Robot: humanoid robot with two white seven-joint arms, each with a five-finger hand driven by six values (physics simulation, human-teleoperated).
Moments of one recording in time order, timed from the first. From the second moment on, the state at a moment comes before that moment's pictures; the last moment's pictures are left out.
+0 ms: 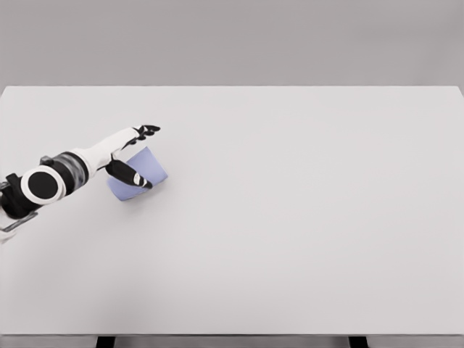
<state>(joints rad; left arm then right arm) -0.78 0.88 -1.10 -1.80 0.48 0.54 0.08 0.01 0.00 -0.09 0.08 0.07 -0.11 0.06</state>
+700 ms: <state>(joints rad) -0.87 0.91 -1.22 -1.80 0.50 0.55 0.09 0.01 0.00 -0.09 0.08 0.07 -0.11 0.06</state>
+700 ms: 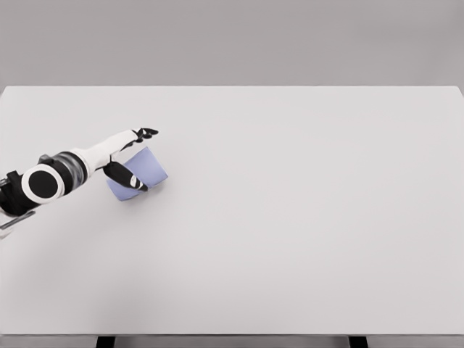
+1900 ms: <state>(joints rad) -0.90 0.93 -1.21 -1.80 0.70 0.57 0.09 0.01 0.00 -0.09 0.08 0.07 -0.11 0.06</state>
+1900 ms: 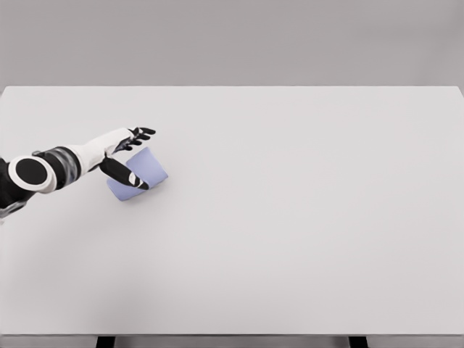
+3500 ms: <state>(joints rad) -0.88 0.92 -1.16 -1.80 0.71 0.59 0.09 0.01 0.00 -0.09 0.08 0.07 -0.11 0.06</state>
